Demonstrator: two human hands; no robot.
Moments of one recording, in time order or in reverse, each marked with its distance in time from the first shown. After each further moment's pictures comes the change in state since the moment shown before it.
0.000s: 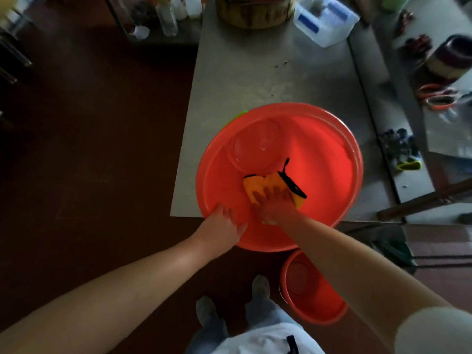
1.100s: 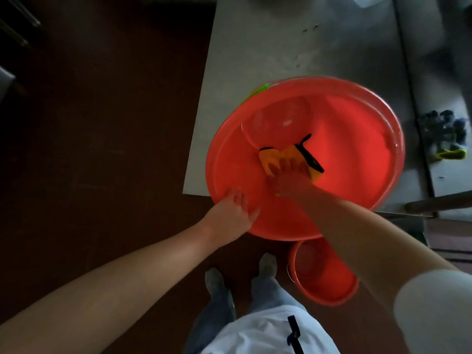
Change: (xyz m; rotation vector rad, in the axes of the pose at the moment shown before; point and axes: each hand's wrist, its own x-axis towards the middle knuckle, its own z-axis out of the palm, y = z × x) left_hand -0.007 0.004 0.026 -0.078 0.064 -0.026; right_hand 0.044 -0.001 0.005 -0.030 0.112 -0.007
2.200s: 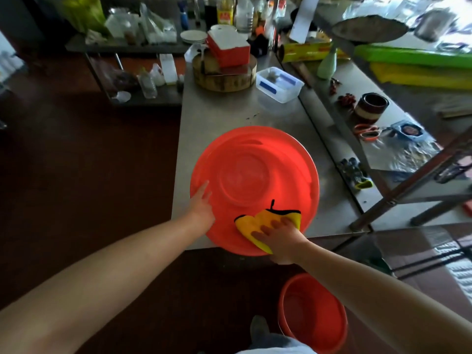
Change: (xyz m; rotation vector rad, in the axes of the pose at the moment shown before) left_hand 0.000 -0.099 -0.083 0.347 -0.476 -0.020; right_hand -0.161 -0.006 -0.056 -0.377 -0.047 -0.187
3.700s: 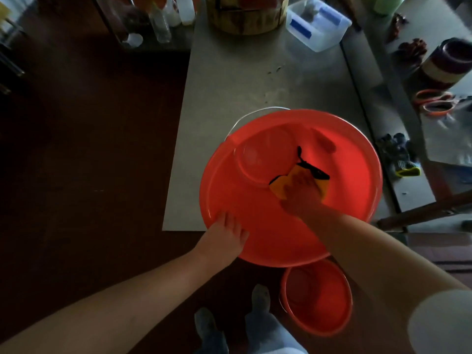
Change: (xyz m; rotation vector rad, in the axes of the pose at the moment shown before) left_hand 0.042 0.106 -0.007 -0.337 0.463 -0.017; right_hand 0.128 0.110 0.054 0.475 0.200 0.342
